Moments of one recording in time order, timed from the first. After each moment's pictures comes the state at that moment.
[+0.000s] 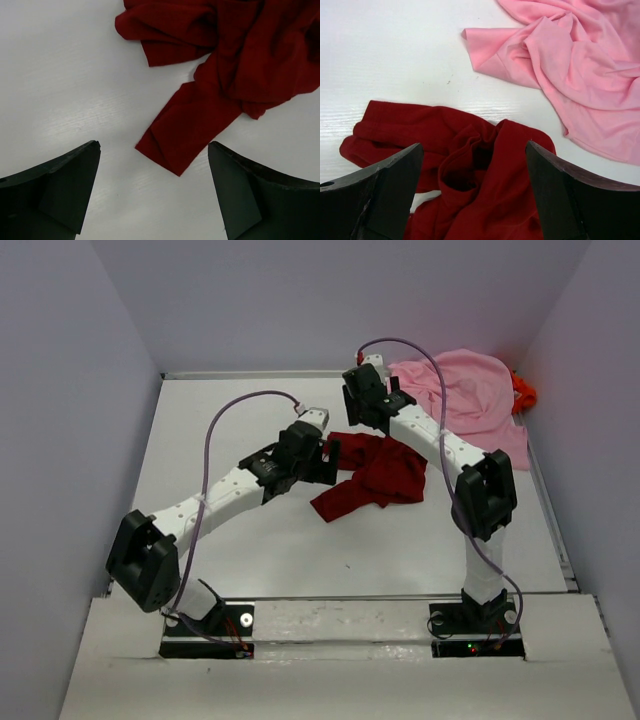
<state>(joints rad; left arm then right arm) -0.73 1.47 1.13 -0.35 -0.22 -0.37 0.58 2.01 1.82 -0.59 0.63 0.23</state>
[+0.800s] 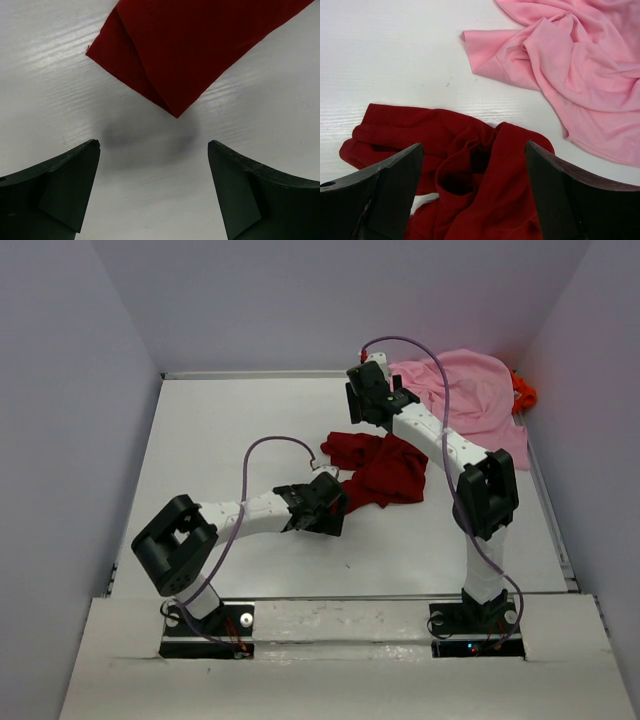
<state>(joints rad) -0.90 1.58 0.90 -0.37 -0.23 -0.59 0.56 2.00 1.83 -0.59 0.60 0.23</state>
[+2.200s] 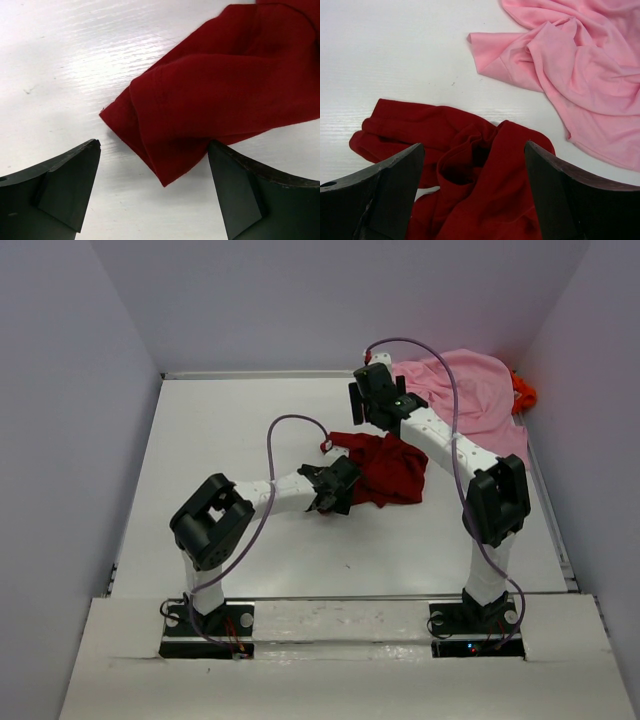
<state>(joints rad) -0.88 1.83 1.15 -0.41 -0.43 -0.54 0.55 1.92 1.73 -0.51 0.55 0.21</state>
